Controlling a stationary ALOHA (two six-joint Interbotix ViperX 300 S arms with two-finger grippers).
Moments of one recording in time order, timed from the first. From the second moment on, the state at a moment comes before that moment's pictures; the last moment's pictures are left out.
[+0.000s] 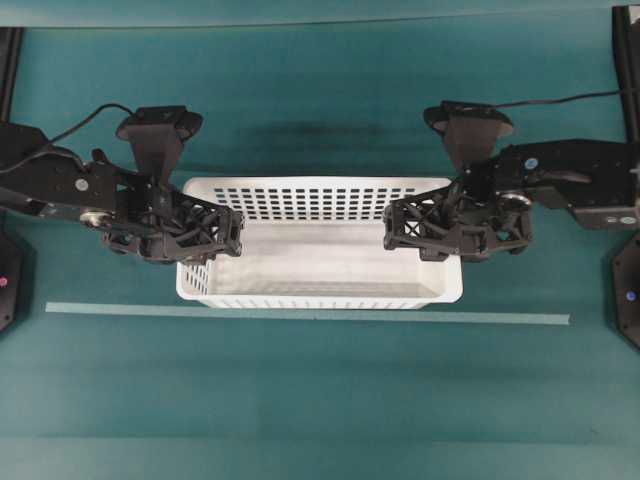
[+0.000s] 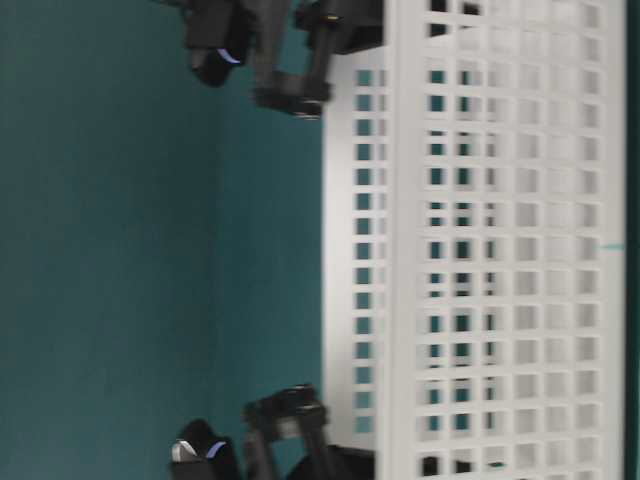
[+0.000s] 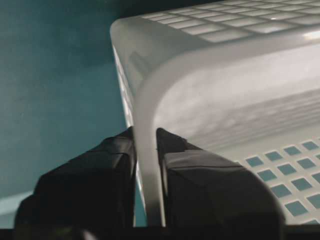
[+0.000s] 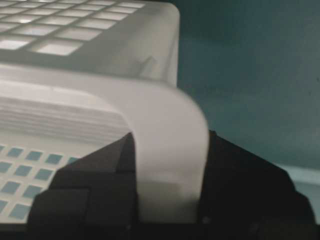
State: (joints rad) left arm 0.12 -0.12 0.69 0.02 0.57 -1.35; right arm -0.16 -0.06 0.61 0.13 0.77 1.28
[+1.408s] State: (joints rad) left arm 0.13 -0.32 -0.02 0.02 1.31 -1.25; right arm -0.17 -0.30 -0.03 0.11 1.42 1.29
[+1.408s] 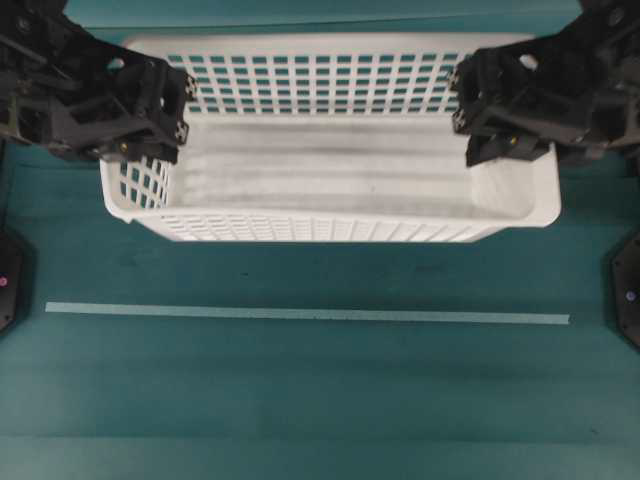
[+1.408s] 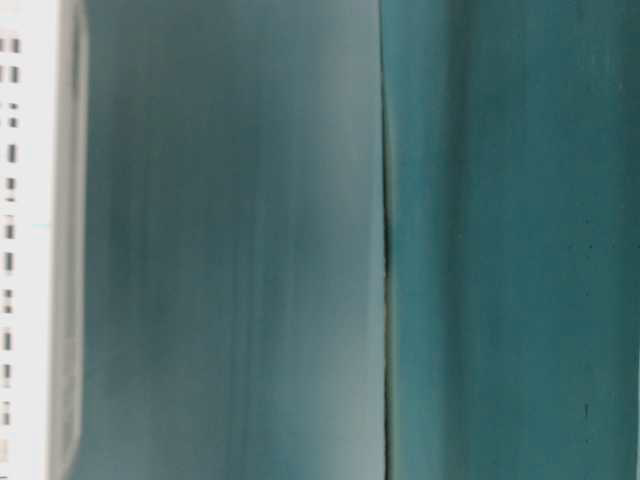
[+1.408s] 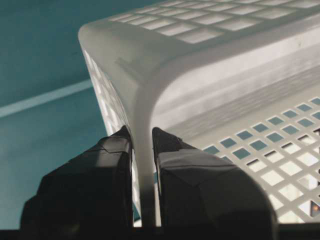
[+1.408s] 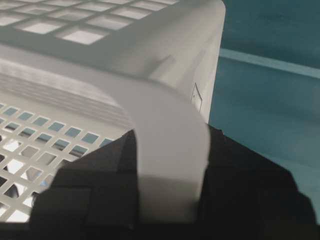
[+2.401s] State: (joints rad) left arm 0.13 -0.21 -0.39 0.03 1.56 -1.18; right arm -0.15 -0.23 -0.30 0.07 1.59 1.28
